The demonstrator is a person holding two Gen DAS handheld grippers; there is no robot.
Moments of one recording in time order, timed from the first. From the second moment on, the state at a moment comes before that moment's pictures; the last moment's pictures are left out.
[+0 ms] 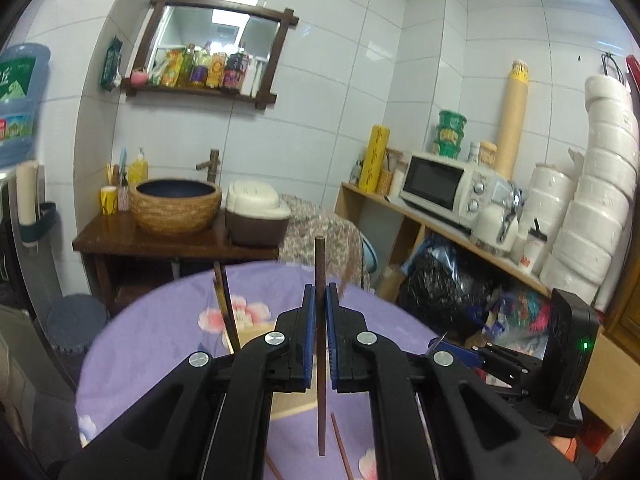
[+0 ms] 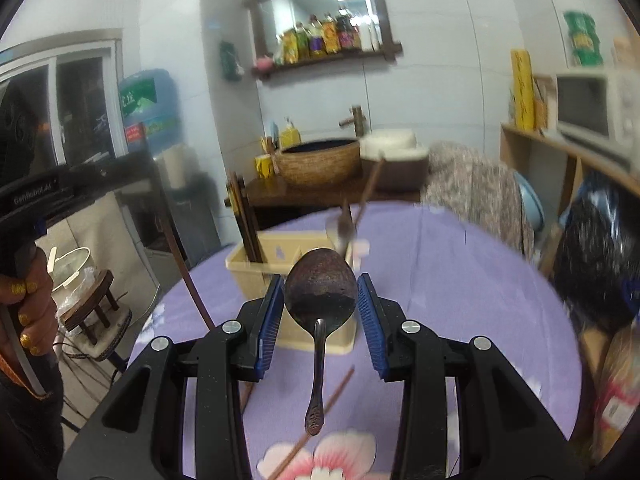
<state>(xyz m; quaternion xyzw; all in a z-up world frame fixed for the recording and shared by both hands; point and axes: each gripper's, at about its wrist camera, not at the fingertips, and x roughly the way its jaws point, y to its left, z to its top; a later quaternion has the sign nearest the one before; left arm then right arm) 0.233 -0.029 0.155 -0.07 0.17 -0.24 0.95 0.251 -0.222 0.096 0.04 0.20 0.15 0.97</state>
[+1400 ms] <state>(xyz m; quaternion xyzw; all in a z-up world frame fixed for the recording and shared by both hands) 0.284 -0.026 0.067 -0.04 0.19 -0.13 0.97 0.334 -0.171 0.023 -0.02 0.19 0.07 0.98</state>
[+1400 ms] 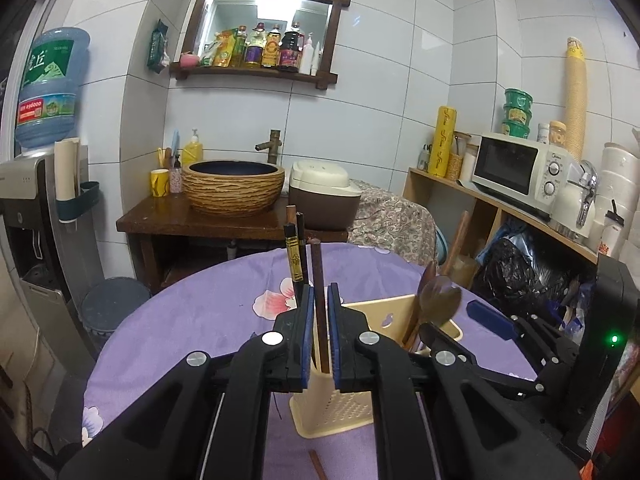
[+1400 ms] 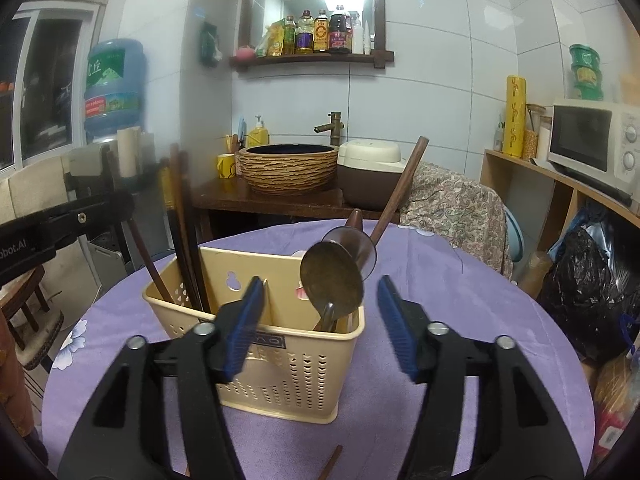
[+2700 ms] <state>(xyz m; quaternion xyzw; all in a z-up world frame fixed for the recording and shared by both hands) 0.174 0.022 -0.052 -0.01 0.34 -0.01 0.94 0.203 -0.157 -0.112 -0.06 0.47 0.03 0.88</state>
